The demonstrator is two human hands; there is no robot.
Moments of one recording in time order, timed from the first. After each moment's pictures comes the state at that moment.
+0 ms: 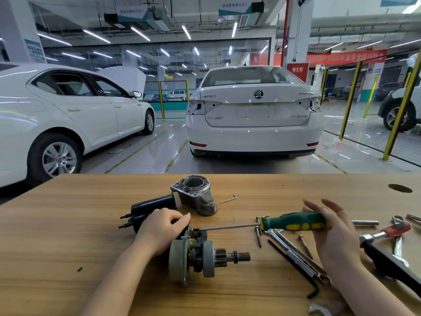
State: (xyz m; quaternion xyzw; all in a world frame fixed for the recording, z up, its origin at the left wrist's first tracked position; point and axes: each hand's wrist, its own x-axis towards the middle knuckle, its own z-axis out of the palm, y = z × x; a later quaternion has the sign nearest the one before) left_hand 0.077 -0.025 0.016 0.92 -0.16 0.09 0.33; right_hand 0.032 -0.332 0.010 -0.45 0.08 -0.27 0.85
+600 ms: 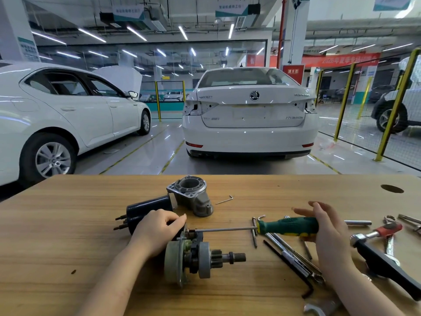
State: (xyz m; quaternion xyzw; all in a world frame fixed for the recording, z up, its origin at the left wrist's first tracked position) left_hand 0.074 -0.027 0.017 0.92 -0.16 0.09 0.34; right_hand 0.025 -0.332 0.009 -0.63 0.08 -0.30 0.71
